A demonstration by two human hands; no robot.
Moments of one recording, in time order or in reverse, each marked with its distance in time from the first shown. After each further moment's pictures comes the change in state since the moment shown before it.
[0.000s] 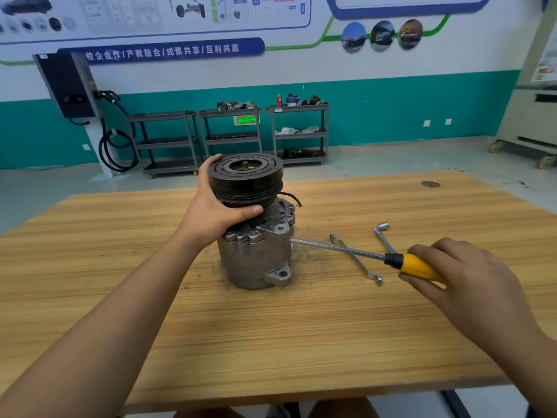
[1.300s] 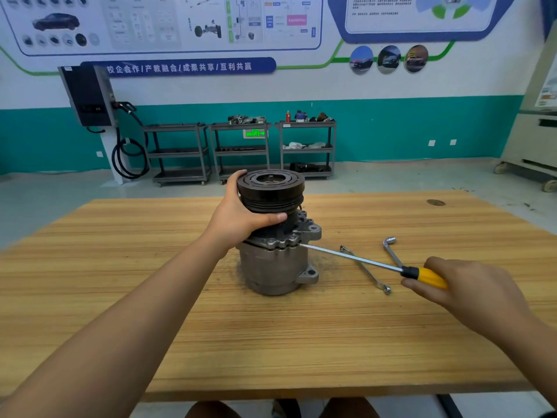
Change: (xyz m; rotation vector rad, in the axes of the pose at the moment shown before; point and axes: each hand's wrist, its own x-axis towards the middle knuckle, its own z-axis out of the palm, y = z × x) left_hand -0.002 0.016 -0.003 0.030 0.032 -0.143; right_hand 0.015 0.006 -0.006 -0.248 -0.343 0.116
